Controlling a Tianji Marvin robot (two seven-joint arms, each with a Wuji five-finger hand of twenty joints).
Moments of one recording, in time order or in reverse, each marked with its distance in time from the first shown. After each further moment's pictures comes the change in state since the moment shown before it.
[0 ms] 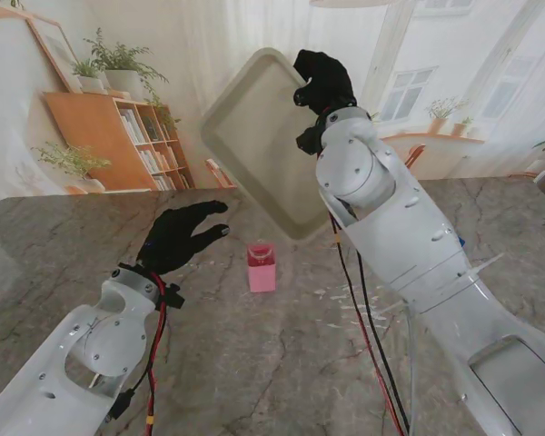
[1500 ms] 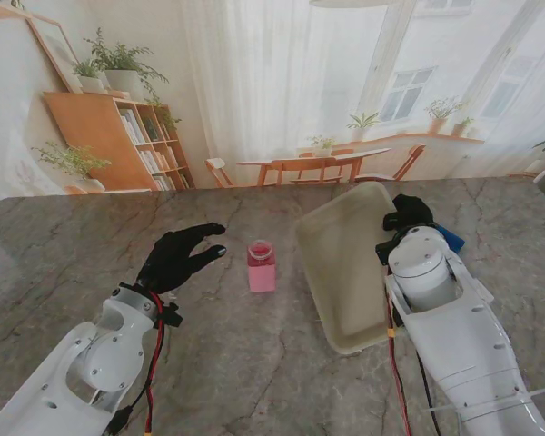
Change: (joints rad) left arm 0.043 -0.001 -0.005 0.080 -0.041 -0.071 0.027; right arm -0.495 0.062 0.348 -0.124 0.107 0.289 0.016; left_hand 0.000 0.000 0.000 0.000 0.000 0.000 0.000 0.000 0.000 0.000 0.000 0.000 0.000 0.000 0.000 0.000 0.000 0.001 0.000 -0.002; right_hand 0.000 0.000 0.000 0.000 0.000 0.037 0.000 0.000 0.000 0.000 0.000 0.010 0.000 0.000 0.000 0.000 0.000 0.000 0.000 0.000
